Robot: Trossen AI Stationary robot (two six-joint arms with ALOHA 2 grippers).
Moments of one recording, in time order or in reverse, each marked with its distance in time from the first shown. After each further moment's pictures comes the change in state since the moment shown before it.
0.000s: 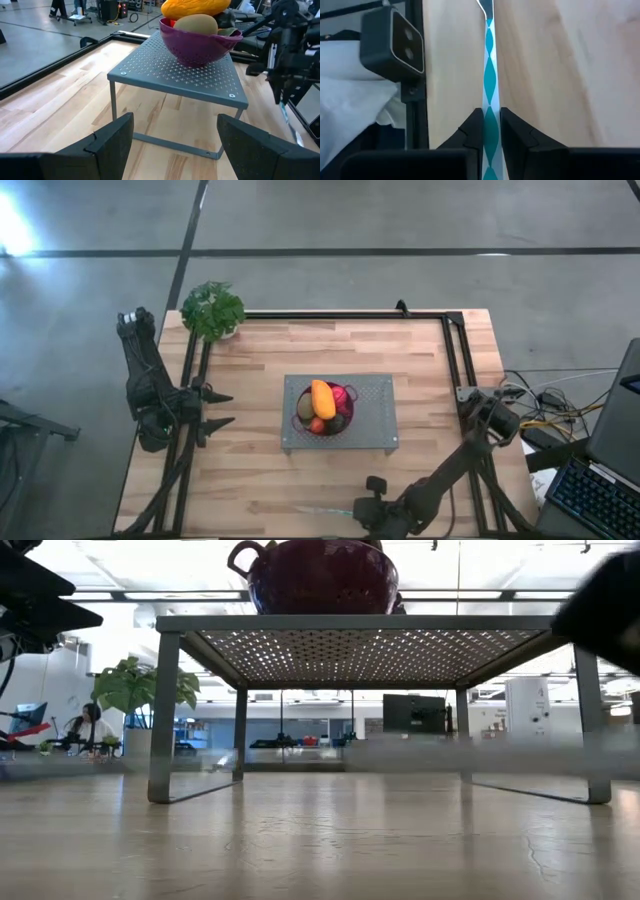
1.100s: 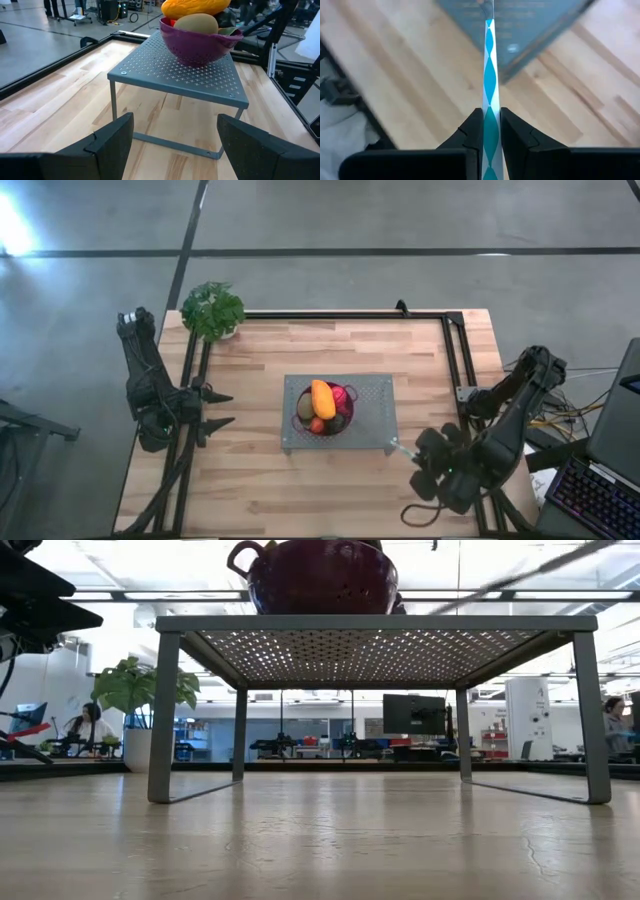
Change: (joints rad) left arm 0.000 0.000 -0.002 0.000 0.000 0.000; right arm 0.073 -0.591 0.002 -0.923 0.036 0.658
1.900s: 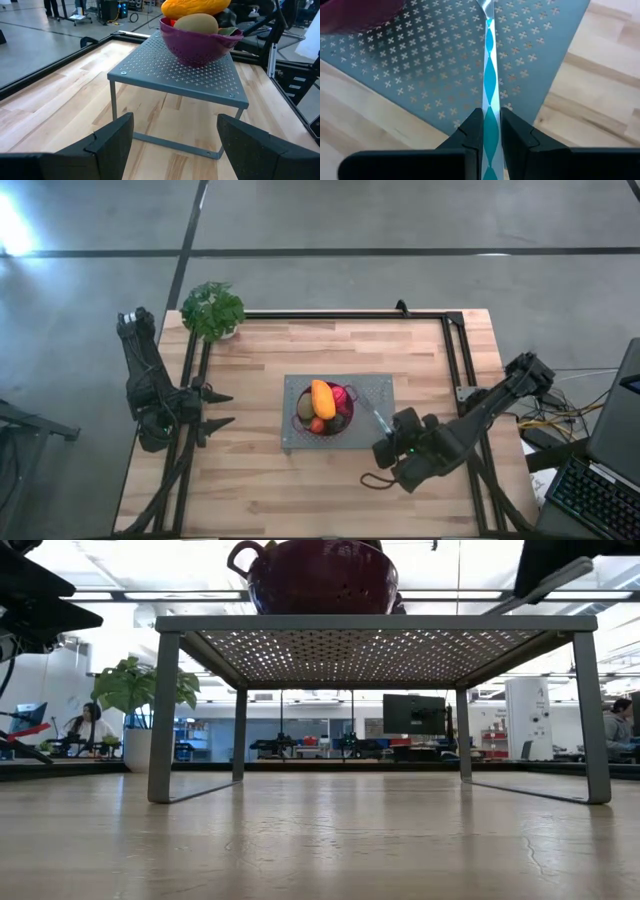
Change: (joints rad) left arm 0.000 0.000 0.000 0.000 0.000 0.000; right arm -0.236 0.118 -0.003 0.027 0.107 0.194
